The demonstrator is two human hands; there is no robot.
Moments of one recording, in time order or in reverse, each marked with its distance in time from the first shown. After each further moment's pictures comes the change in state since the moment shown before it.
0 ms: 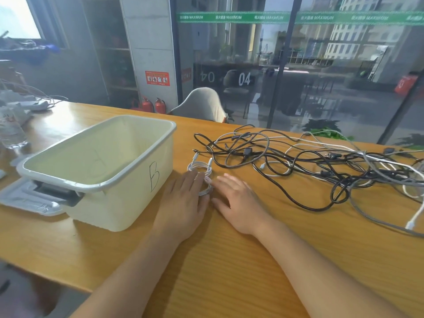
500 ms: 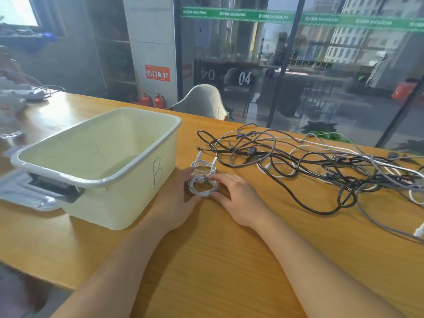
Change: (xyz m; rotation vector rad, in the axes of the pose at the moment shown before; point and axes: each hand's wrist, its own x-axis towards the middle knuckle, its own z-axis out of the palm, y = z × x) left_hand 0.008 -0.032 -0.004 -0.500 -0.159 -0.282; right_hand 0.024 -0.003 0.006 0.113 0.015 0.055
